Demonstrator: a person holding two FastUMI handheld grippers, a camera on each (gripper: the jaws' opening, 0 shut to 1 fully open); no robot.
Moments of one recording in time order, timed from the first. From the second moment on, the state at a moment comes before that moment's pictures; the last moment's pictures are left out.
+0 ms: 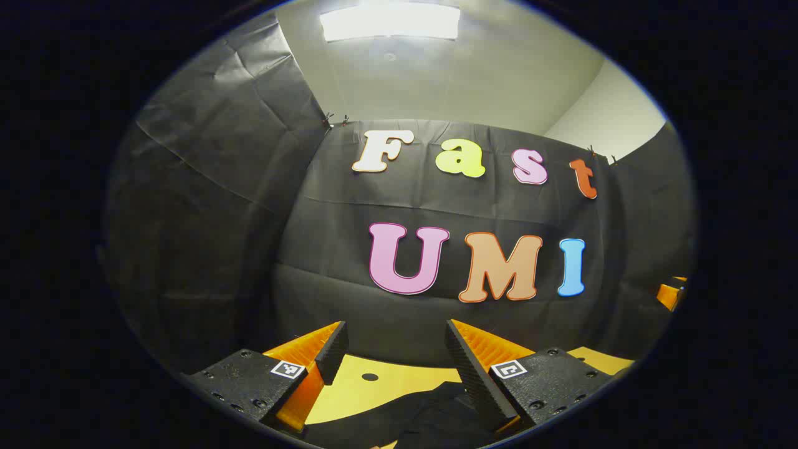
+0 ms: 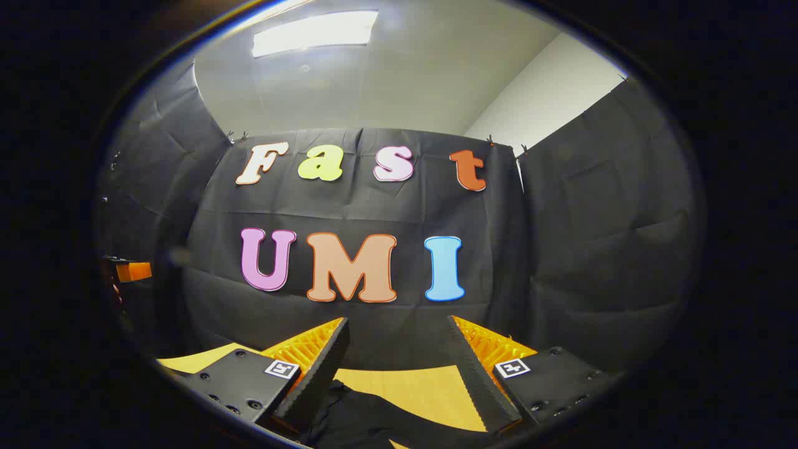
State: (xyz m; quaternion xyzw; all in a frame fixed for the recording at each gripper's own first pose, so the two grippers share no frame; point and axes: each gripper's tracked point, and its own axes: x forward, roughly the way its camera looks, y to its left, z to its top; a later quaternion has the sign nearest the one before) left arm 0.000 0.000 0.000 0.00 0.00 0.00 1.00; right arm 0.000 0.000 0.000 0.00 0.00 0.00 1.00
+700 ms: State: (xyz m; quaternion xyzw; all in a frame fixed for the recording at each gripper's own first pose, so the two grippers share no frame) left arm 0.011 -0.035 -0.027 -0.04 0.02 -0.02 1.00; right arm -0.026 -0.048 0.010 -0.02 0.00 -0.04 1.00
